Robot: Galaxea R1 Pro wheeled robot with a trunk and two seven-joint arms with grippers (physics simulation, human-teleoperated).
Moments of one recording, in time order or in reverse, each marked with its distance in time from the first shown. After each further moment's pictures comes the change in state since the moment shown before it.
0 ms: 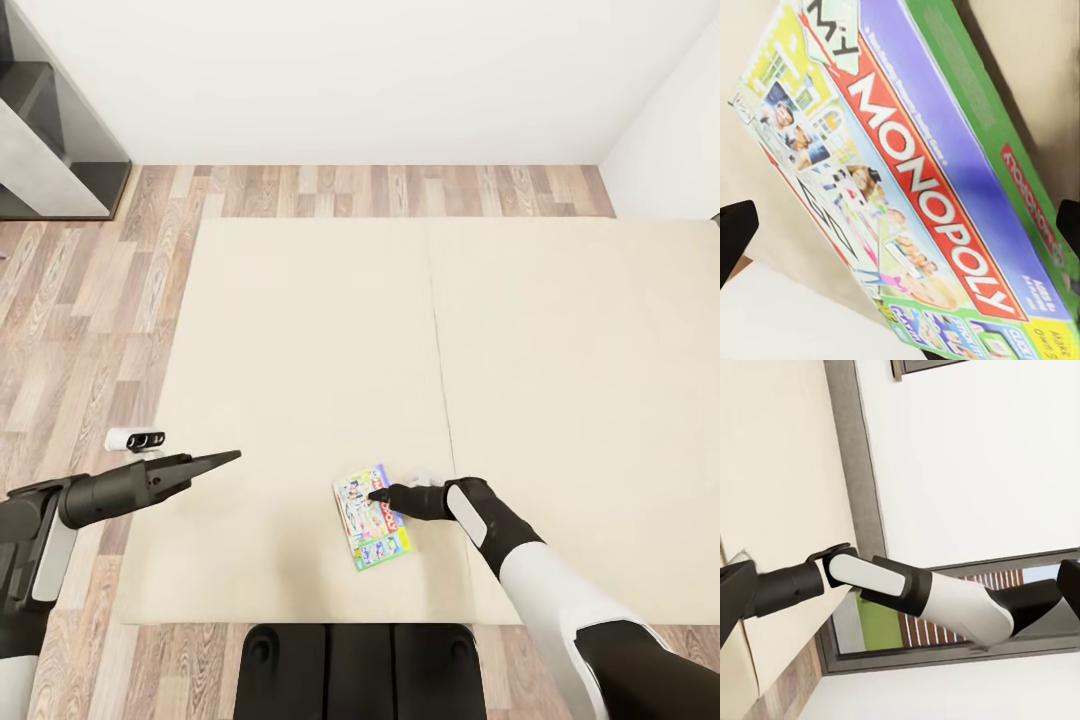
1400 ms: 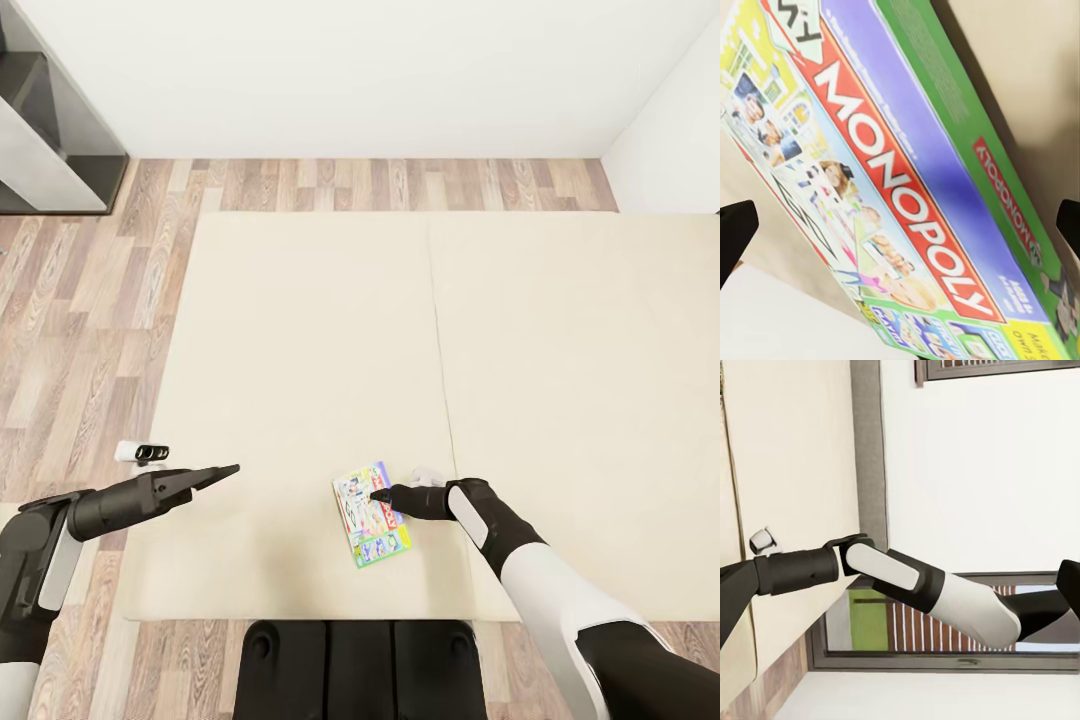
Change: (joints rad) left arm 0.015 0.006 0.002 0.117 -0.004 -0.025 0.000; right arm 0.002 -0.004 0.001 0.000 0.014 -0.015 0.001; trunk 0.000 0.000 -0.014
